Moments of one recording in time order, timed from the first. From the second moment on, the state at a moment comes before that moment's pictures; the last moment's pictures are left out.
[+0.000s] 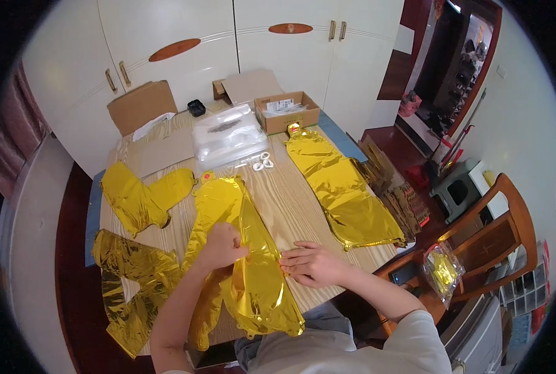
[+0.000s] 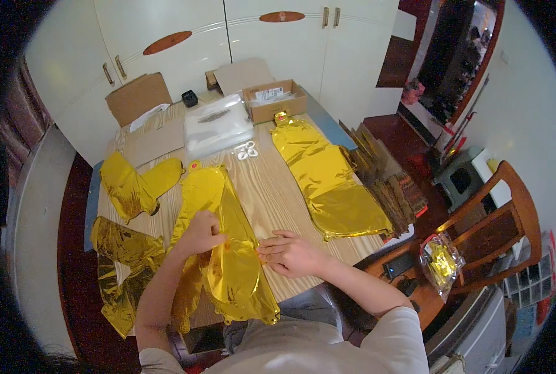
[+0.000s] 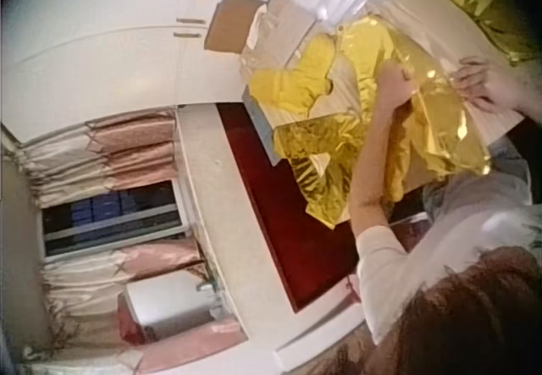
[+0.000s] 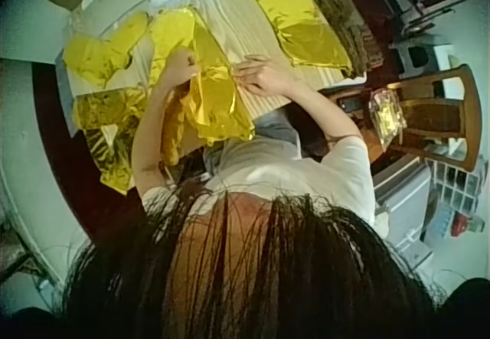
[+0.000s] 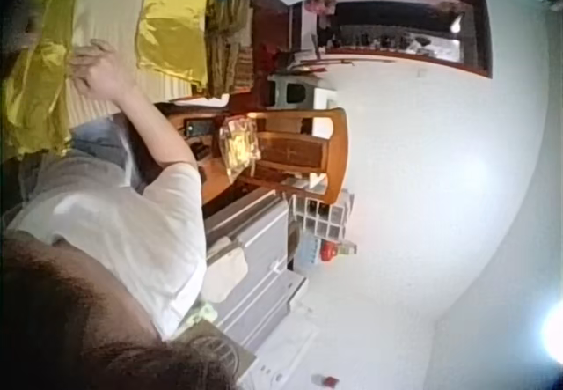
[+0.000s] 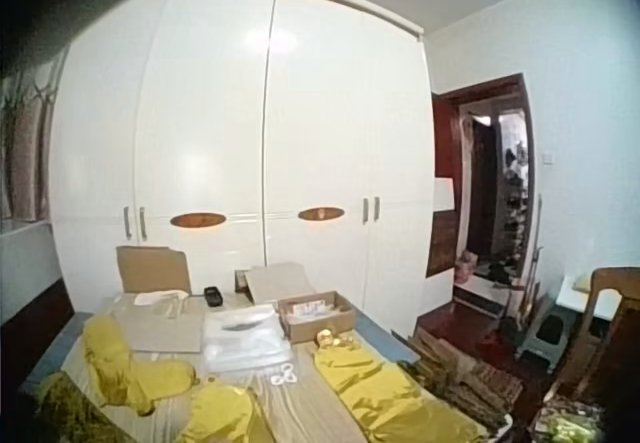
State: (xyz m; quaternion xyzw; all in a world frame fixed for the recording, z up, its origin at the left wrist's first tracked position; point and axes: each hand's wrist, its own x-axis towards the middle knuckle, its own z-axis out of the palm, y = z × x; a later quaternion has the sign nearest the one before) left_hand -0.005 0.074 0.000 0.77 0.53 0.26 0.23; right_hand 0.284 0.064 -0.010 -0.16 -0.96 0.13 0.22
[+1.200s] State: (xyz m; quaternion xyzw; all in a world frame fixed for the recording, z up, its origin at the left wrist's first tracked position) left_hand 0.045 0.133 0.008 0.81 0.54 0.21 -0.09; right_hand 0.287 0.065 -0.011 -0.16 -0.95 0.15 0.20
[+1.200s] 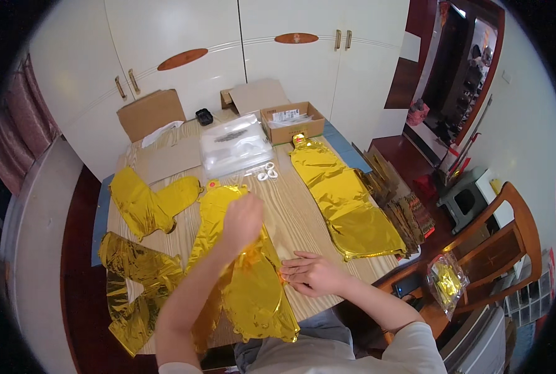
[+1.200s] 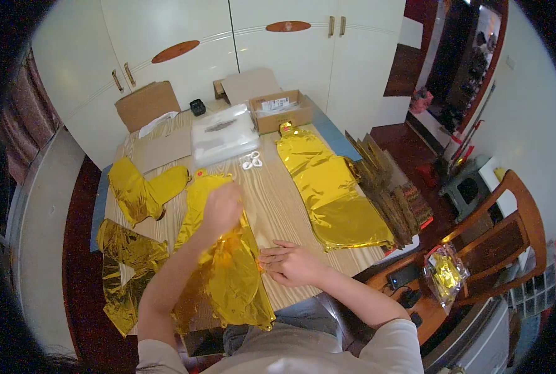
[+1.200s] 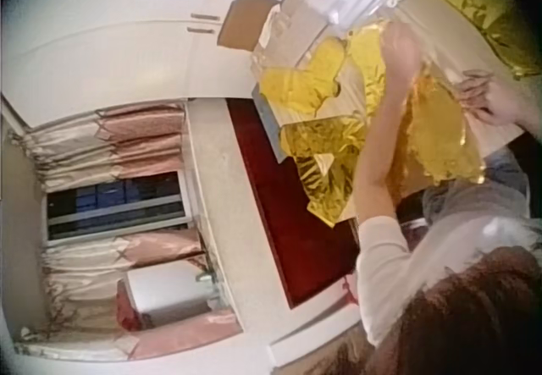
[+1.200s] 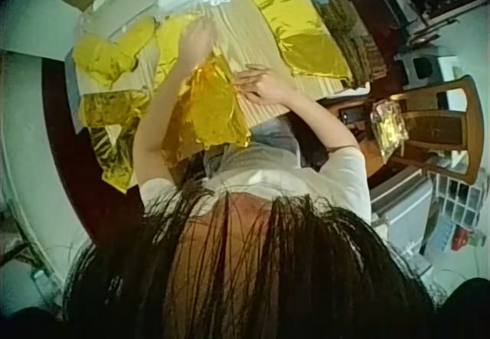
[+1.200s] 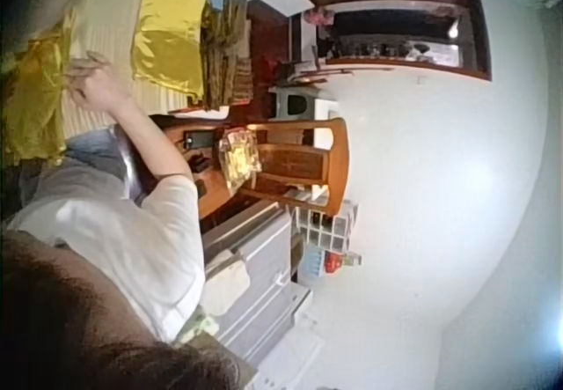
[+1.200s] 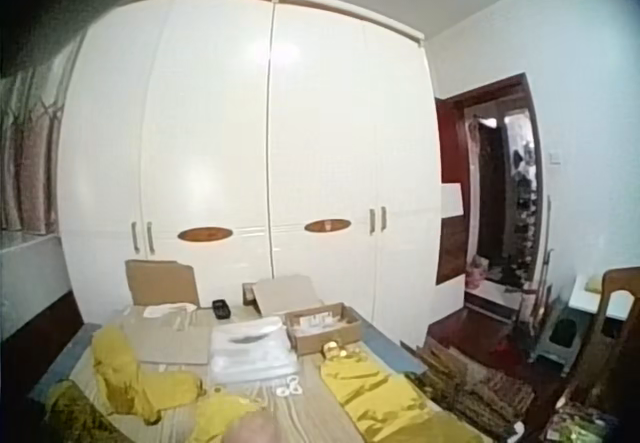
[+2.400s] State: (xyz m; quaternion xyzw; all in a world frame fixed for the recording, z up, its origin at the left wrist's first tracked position) left_hand 0.025 0.157 0.011 0.83 0.55 -0.06 -0.05; right_hand 0.288 0.068 -0.006 -0.15 -0.95 0.20 0.20
